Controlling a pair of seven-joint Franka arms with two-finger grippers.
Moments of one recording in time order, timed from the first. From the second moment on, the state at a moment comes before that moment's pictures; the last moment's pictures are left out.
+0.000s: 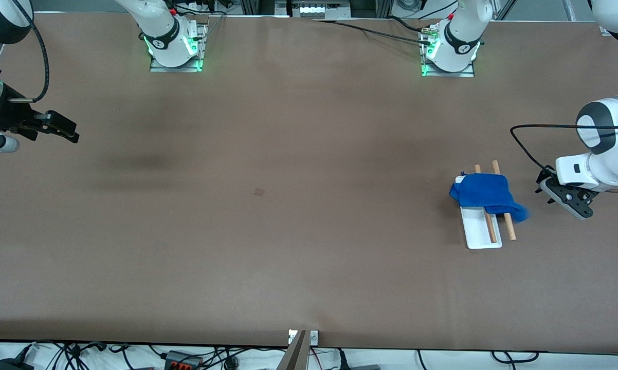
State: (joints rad) left arm 0.14 0.33 0.11 -1.96 -0.01 2.29 1.10; right arm 0.02 -0.02 -0.06 -1.77 -0.02 1.74 0.02
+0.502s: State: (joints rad) left arm 0.17 0.27 0.11 -1.94 -0.17 2.16 1.16; right arm 0.02 -0.04 -0.06 -1.75 -0.02 1.68 0.02
